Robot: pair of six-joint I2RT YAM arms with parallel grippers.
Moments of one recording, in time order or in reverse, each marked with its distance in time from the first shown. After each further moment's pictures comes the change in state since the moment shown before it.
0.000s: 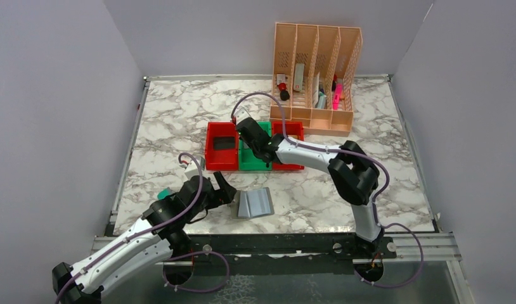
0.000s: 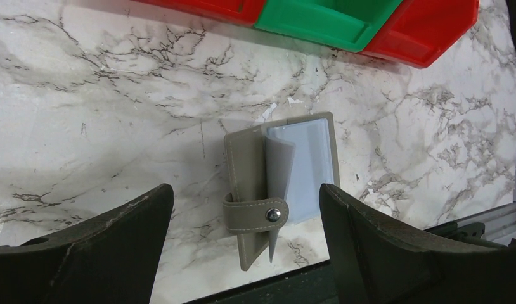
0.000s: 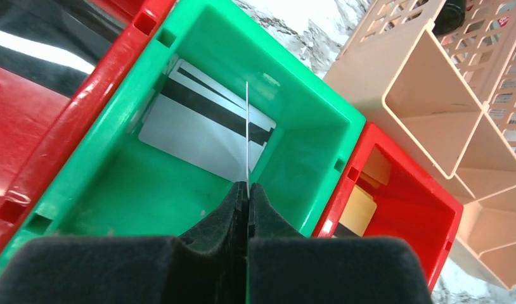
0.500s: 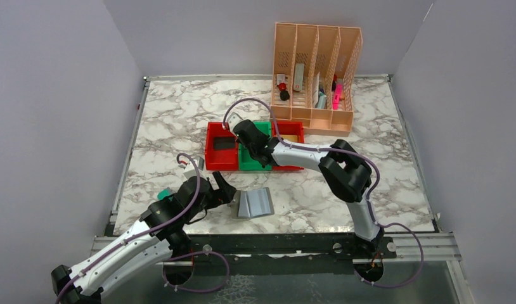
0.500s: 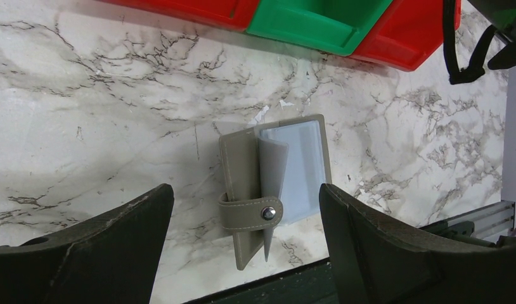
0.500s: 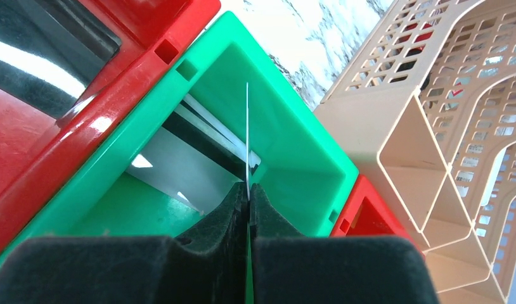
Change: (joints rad) left arm 0.000 -0.035 0.000 -0.002 0.000 0.000; right arm 0.000 0.073 -0.005 0.159 0.030 -0.269
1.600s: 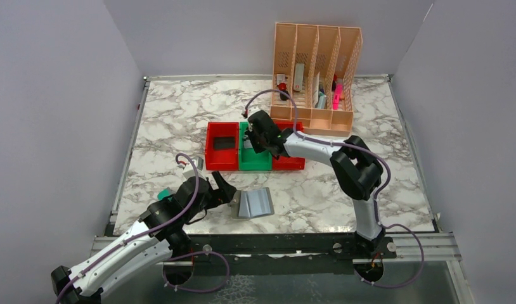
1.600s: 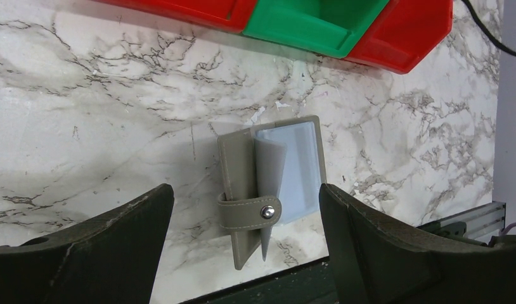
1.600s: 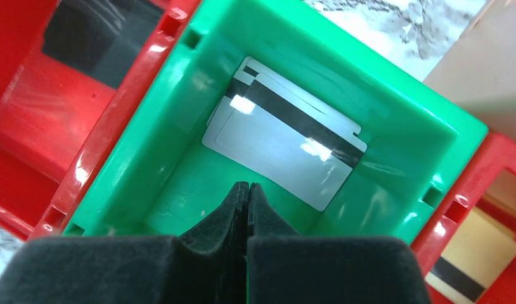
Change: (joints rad) left arm 0.000 -0.013 0.000 0.000 0.000 -0.012; right arm -0.093 -0.047 -0.033 -0.099 -0.375 0.430
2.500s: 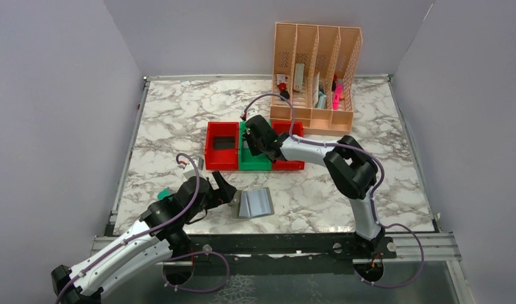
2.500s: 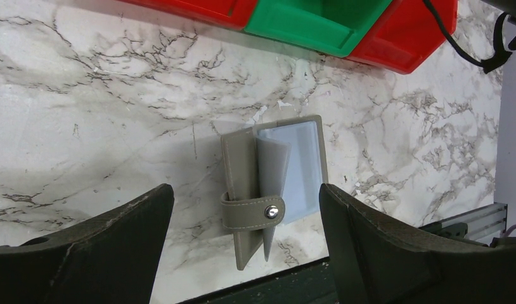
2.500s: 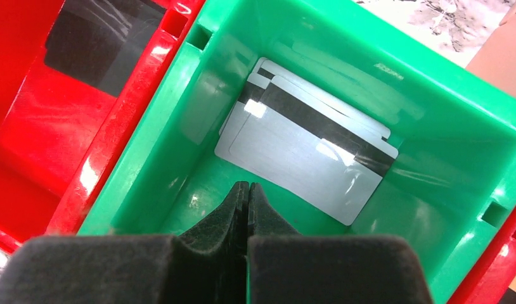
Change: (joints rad) left arm 0.000 0.011 0.000 0.000 0.000 -0.007; right arm 0.001 0.034 -0.017 0.062 -0.050 0.132
